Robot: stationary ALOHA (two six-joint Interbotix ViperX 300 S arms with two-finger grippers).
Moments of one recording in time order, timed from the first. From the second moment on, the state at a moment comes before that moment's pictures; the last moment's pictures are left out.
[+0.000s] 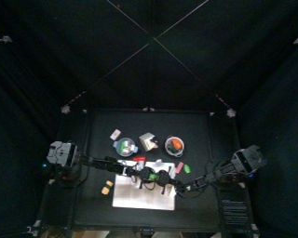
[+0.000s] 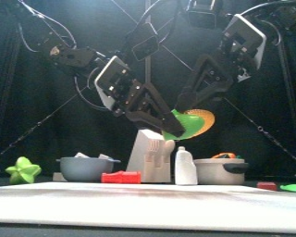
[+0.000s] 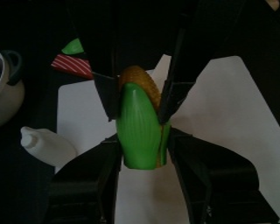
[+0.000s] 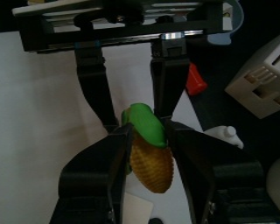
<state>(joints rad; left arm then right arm) -0.10 0.19 0.60 0.11 -0.27 0.03 0.37 -0.03 0.70 -1.44 0.60 1.77</state>
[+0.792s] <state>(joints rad) -0.09 0.19 0.60 0.10 -0.27 0.03 0.35 -0.06 0.71 -1.44 0.62 1.77</state>
